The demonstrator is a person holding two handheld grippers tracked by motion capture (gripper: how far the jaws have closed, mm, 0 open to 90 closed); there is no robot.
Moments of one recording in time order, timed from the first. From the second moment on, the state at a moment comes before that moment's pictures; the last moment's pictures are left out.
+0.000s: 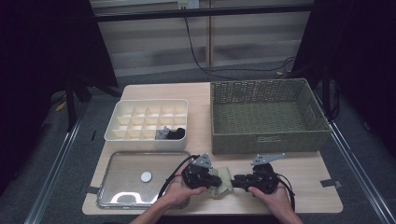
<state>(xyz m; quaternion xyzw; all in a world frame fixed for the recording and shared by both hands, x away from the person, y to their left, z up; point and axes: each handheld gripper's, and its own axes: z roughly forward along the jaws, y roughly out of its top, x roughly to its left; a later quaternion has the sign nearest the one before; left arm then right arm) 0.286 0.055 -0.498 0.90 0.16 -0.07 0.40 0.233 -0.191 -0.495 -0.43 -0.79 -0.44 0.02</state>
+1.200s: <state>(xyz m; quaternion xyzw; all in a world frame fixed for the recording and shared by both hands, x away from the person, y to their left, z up) 0.283 0.041 -0.500 0.89 0.17 -0.06 0.41 0.238 -0.190 -0.494 -0.43 -0.77 -0.47 0.03</state>
